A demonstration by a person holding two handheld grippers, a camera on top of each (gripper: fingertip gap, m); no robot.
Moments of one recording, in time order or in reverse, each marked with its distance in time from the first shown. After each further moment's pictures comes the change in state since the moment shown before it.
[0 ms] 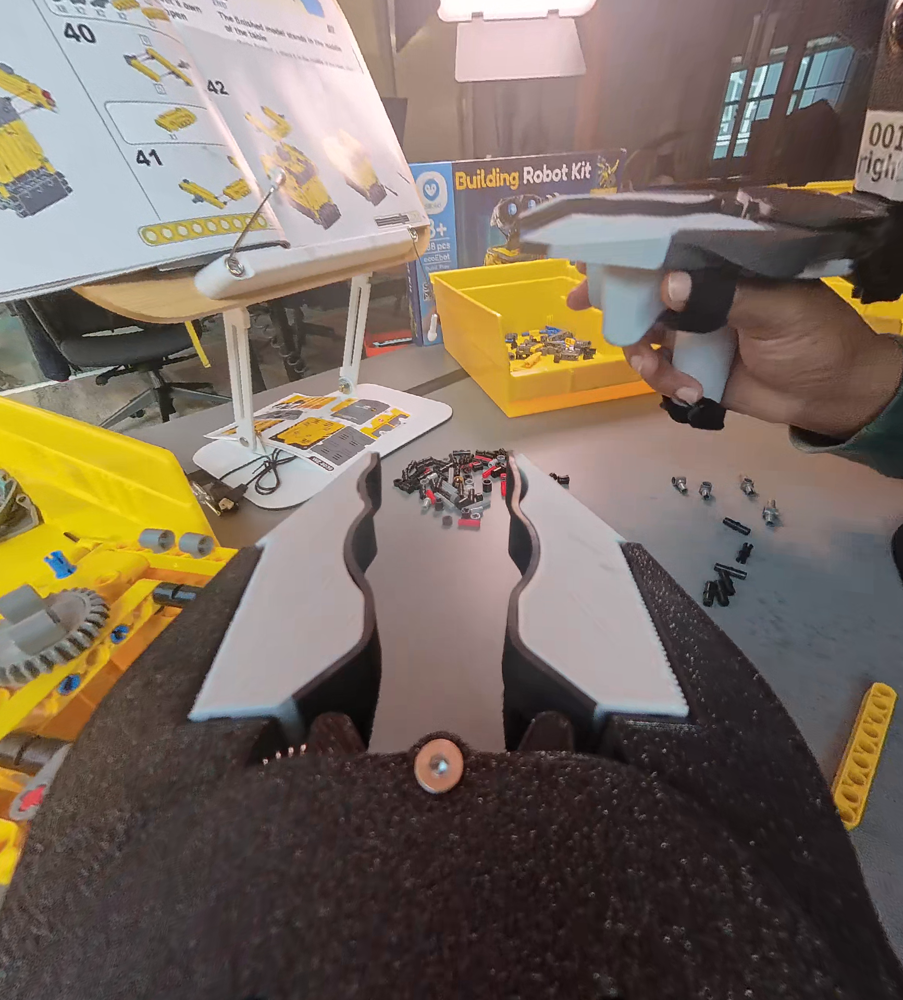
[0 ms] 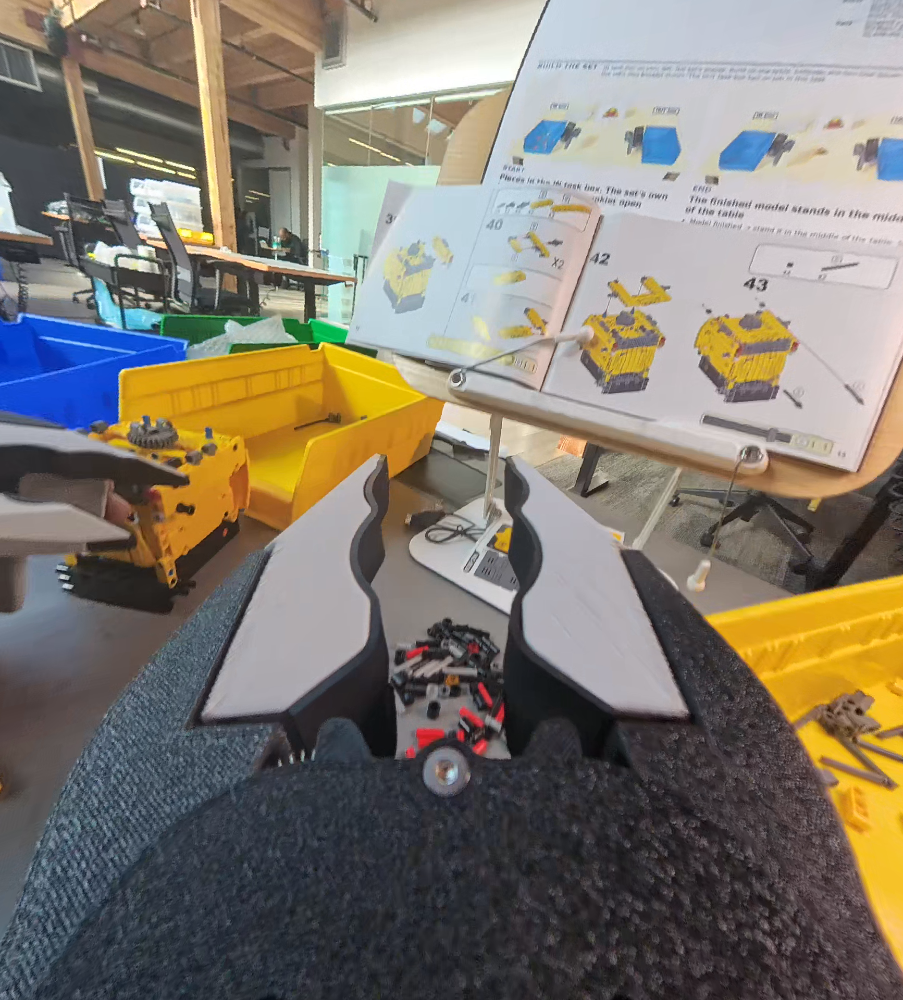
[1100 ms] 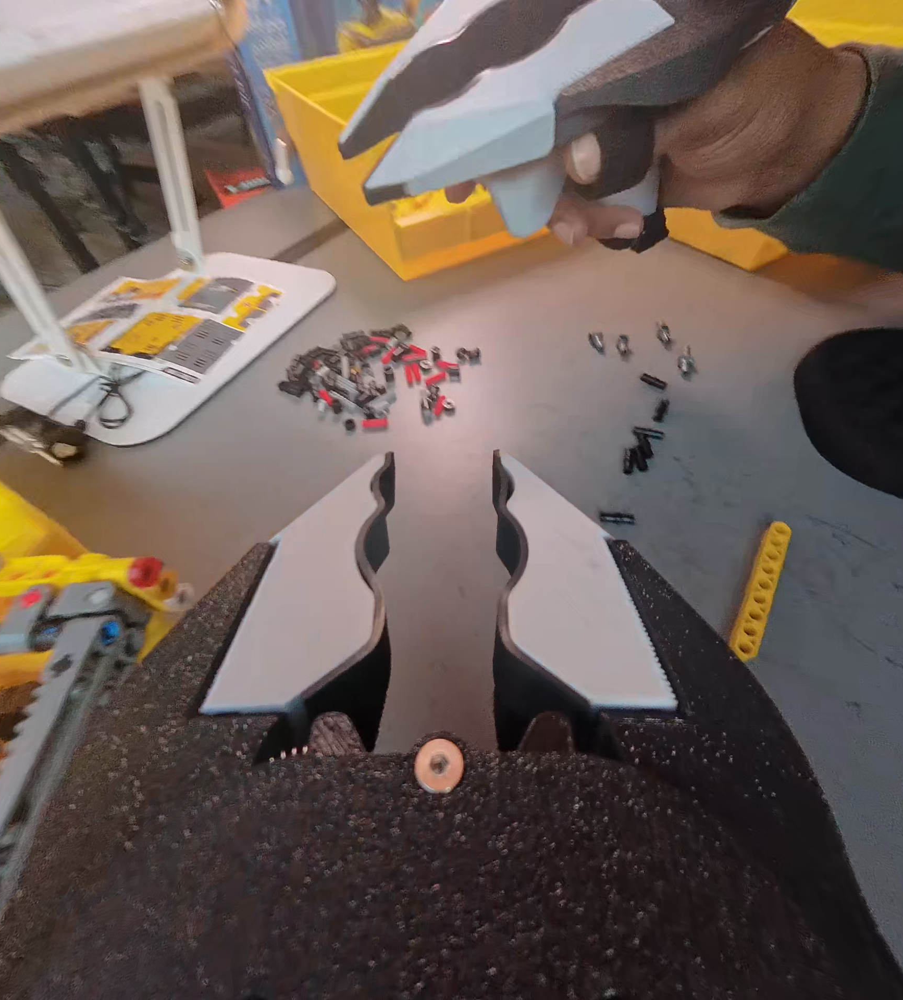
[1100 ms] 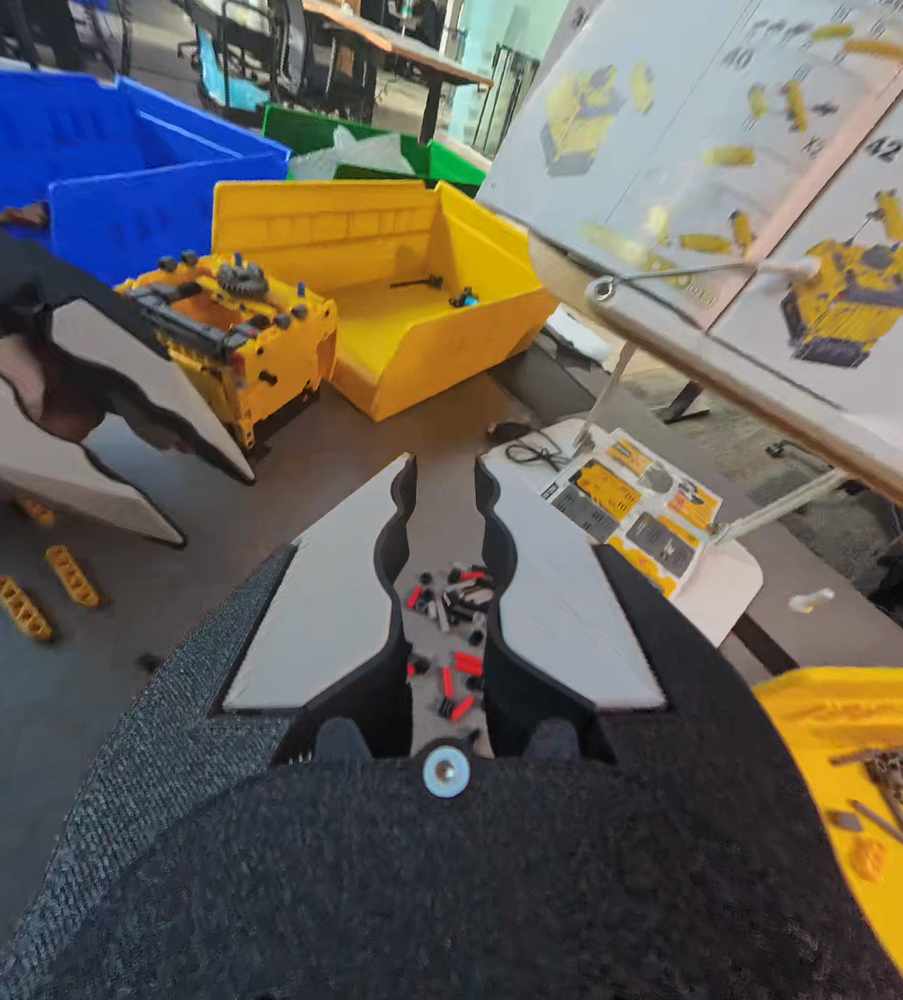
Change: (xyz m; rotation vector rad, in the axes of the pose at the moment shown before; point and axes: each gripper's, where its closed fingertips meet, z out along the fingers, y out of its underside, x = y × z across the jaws) left arm 0.037 0.043 0.003 -0.293 0.221 0.053; right arm -0.043 0.033 0.013 -0.296 -0.261 -0.142
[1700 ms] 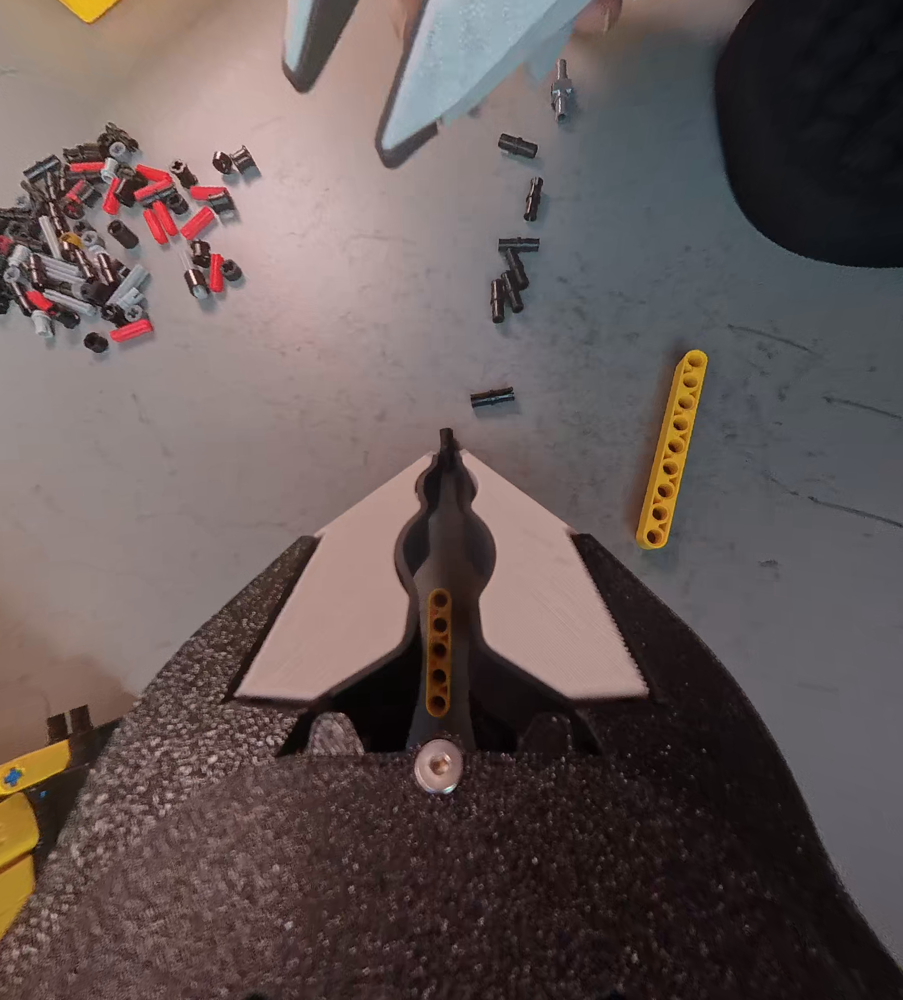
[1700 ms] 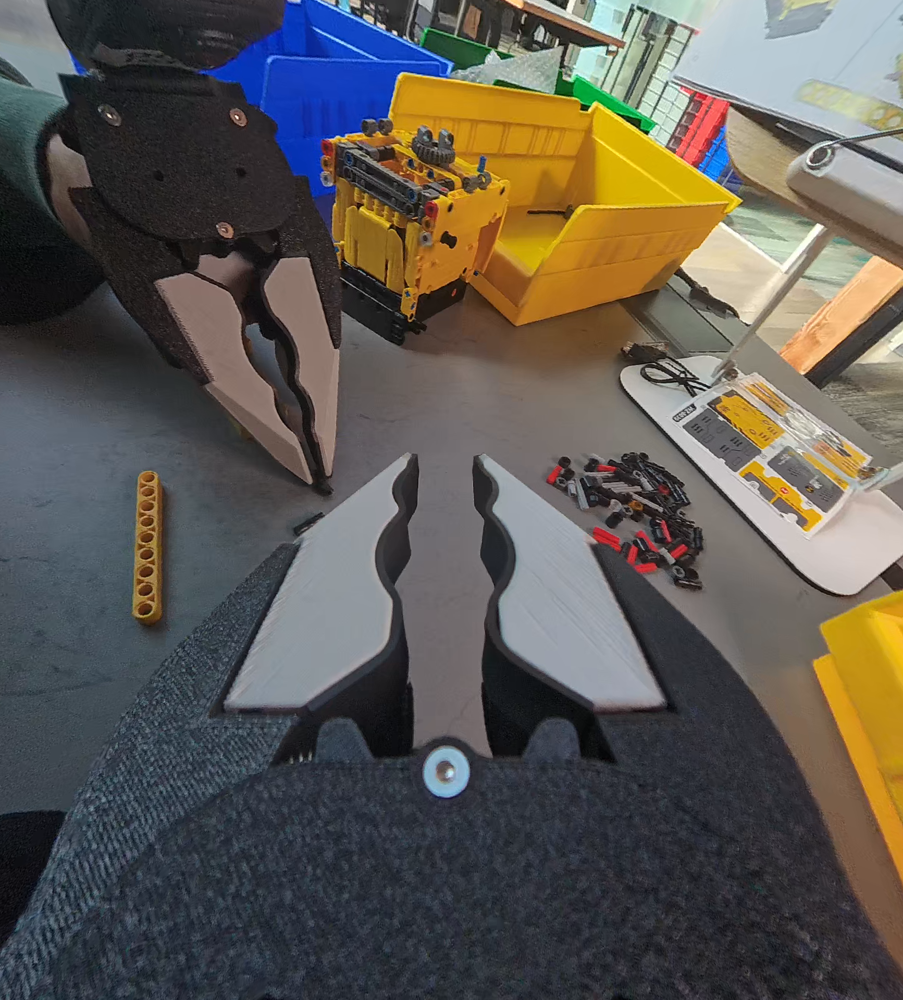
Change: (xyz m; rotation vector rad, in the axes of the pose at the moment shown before) left arm 0.065 0.064 0.018 -0.422 0.257 0.176; right arm -0.074 0.062 -0.058 -0.027 -0.187 -0.039
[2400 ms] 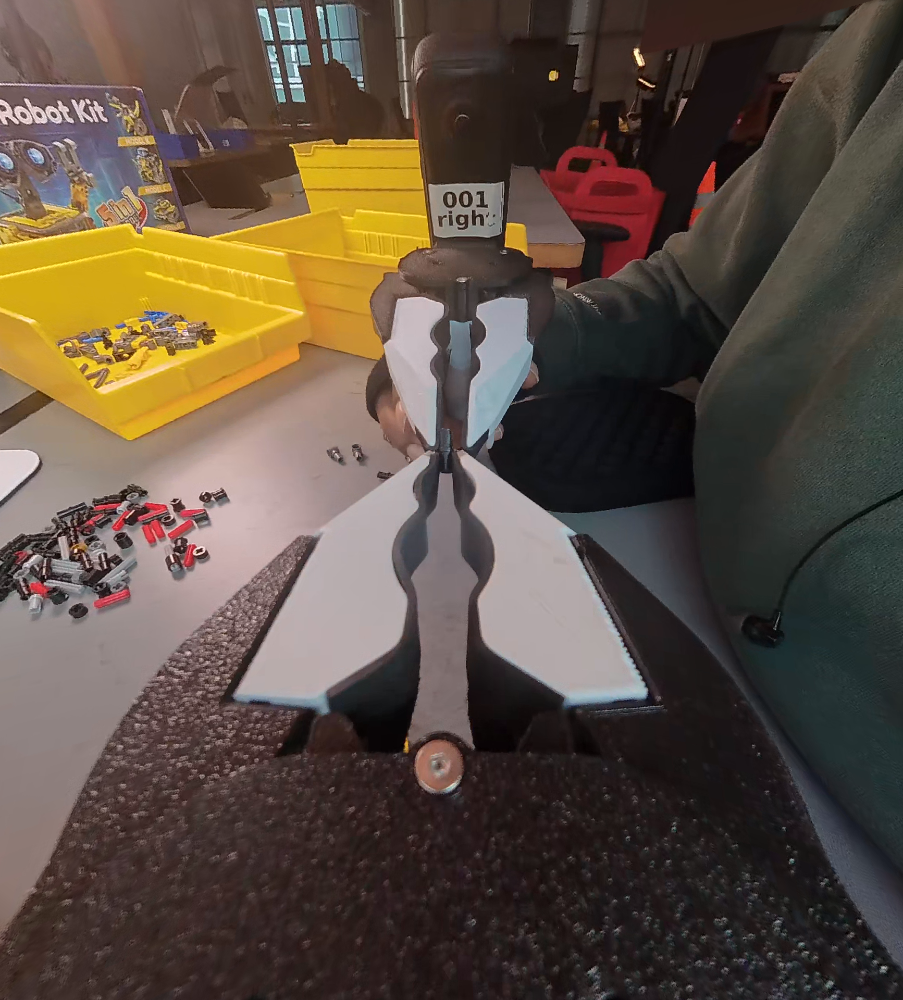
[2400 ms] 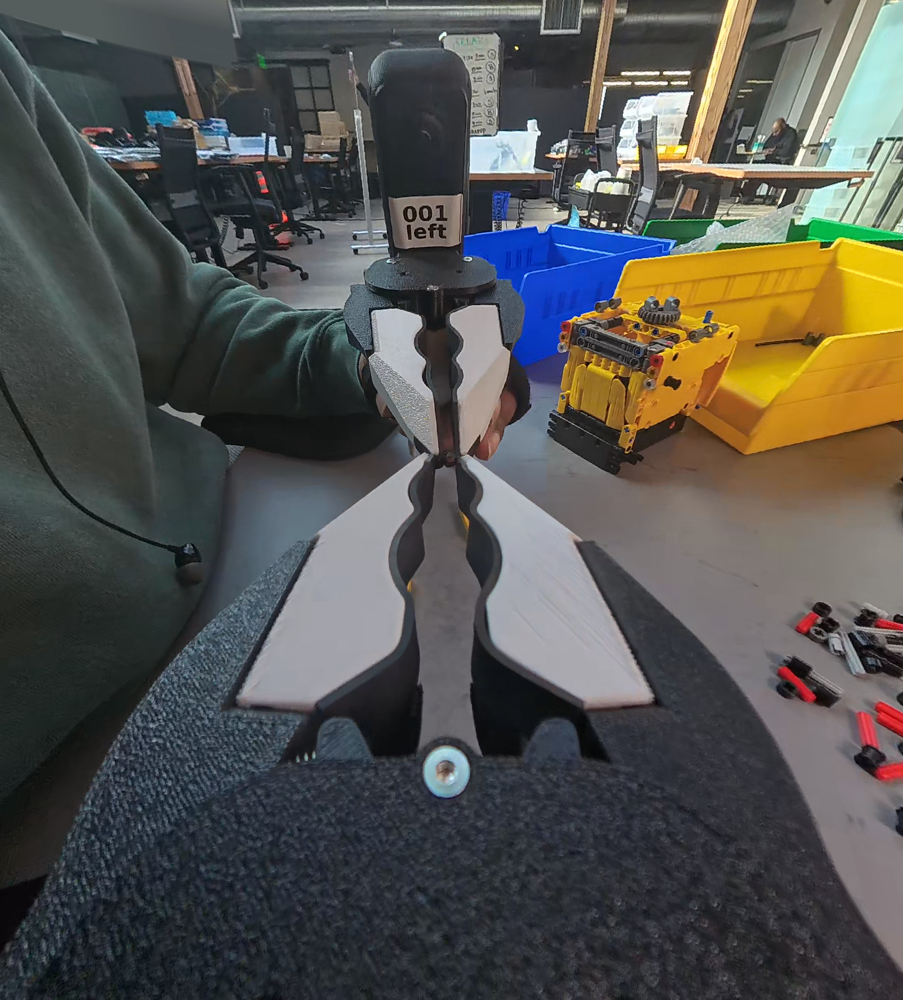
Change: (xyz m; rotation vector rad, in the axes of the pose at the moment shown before) left arm 0.043 -0.084 -0.075 0.656 0.213 0.033; right arm -0.077 -0.053 -0.020 0.275 -0.424 0.165
